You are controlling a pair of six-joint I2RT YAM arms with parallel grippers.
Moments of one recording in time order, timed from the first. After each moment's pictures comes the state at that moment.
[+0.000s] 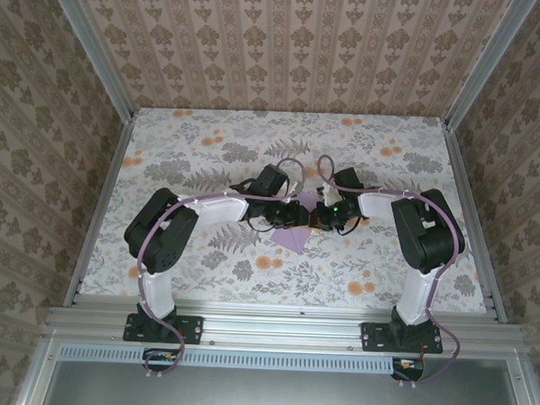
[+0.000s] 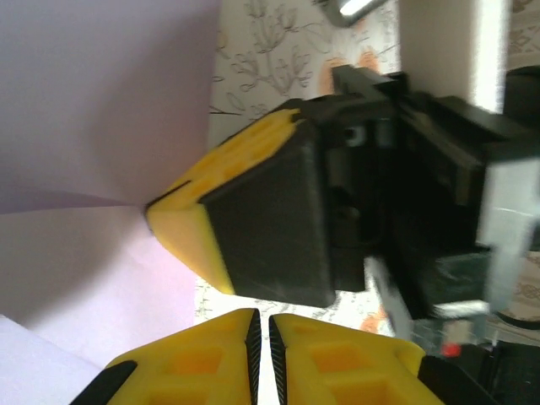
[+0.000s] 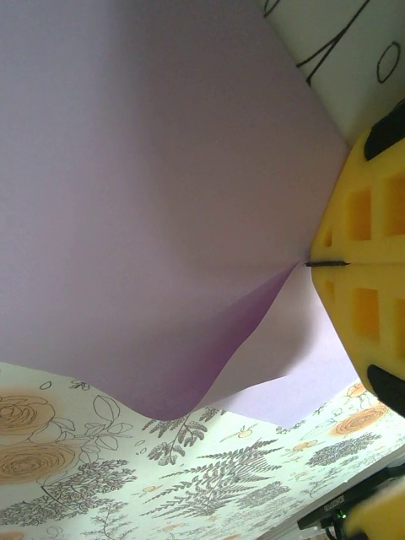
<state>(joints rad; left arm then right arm) -0.77 1.89 1.15 -0.15 0.60 -0.72 0.31 1.89 1.00 -0.30 -0.62 0.39</state>
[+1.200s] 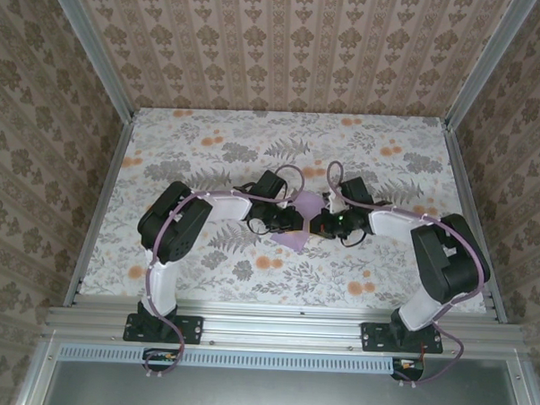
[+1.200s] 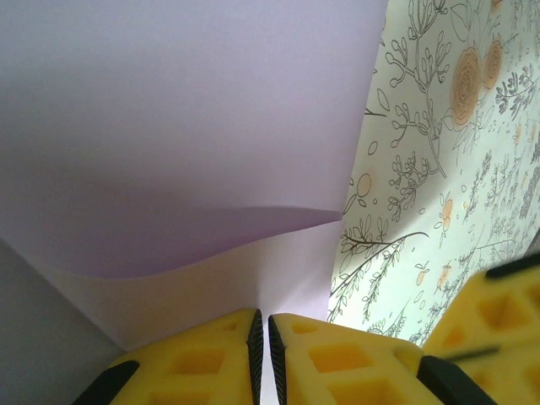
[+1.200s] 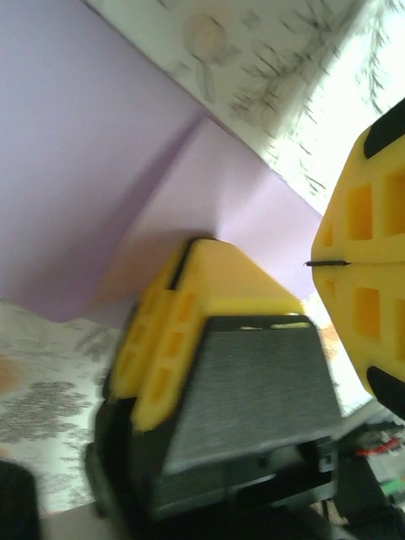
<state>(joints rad) -0.73 2.01 1.15 -0.14 0.59 -0.66 0.36 1.63 0.77 -0.19 -0.63 0.56</state>
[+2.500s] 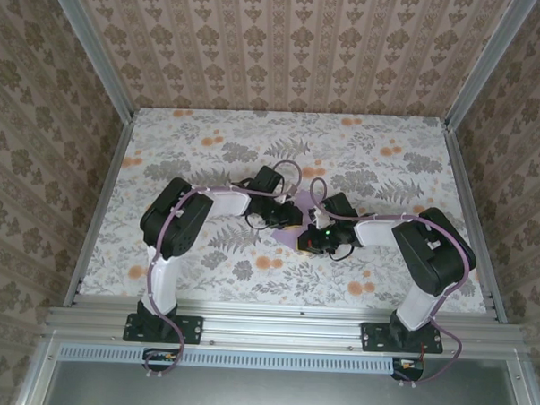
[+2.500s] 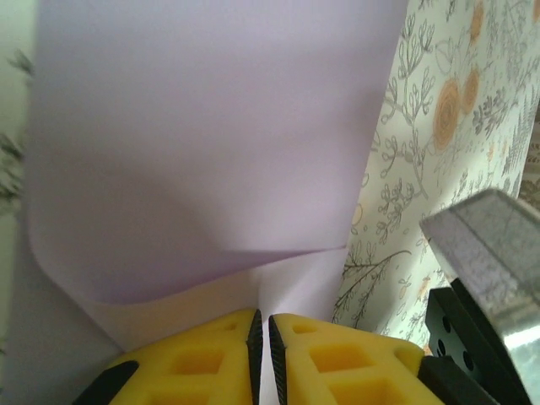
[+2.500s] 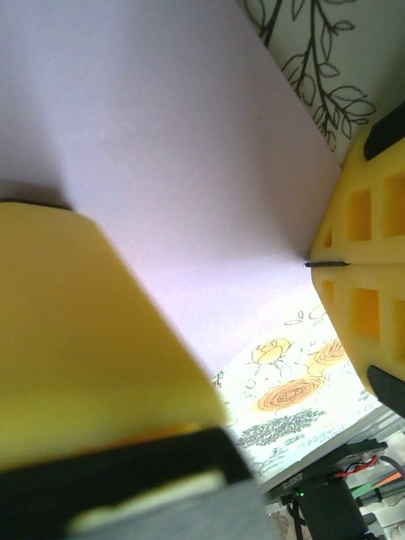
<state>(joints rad) -0.68 2.05 1.20 -0.14 0.66 -0.67 0.48 1.73 0.72 -0.06 -0.61 0.61</state>
